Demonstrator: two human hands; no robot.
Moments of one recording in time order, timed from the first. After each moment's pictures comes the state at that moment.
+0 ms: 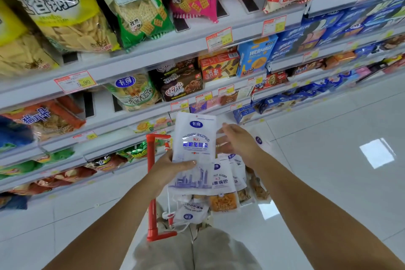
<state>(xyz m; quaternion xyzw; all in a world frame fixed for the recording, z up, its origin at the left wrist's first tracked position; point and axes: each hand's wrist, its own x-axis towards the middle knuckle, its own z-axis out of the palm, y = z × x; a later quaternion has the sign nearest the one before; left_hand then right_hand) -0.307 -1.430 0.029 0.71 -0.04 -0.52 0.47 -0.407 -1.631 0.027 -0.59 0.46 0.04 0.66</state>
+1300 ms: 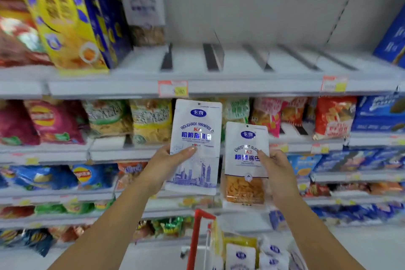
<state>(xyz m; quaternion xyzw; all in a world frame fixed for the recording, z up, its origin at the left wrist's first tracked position) -0.181 -1.334 0.248 0.68 -0.10 -0.29 0.67 -0.312 -1.563 0.232 -0.62 0.32 -0.25 0.67</state>
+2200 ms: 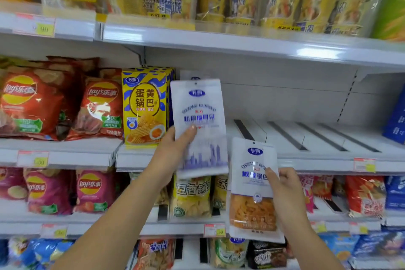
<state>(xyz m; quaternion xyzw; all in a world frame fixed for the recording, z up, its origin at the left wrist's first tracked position) -0.079 -1.264 0.407 0.63 -0.20 -0.07 0.75 -0.219 -1.458 0.356 -0.68 0.26 -0.38 0.57</state>
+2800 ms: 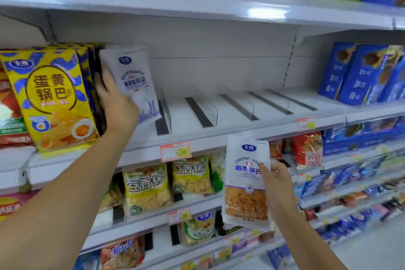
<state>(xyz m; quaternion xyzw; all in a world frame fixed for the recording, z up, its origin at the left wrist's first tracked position) 0.031 -1.348 0.418 0.80 -0.17 0.26 0.51 -0.257 -1.528 0.306 -0.62 0.40 -0.39 0.55</state>
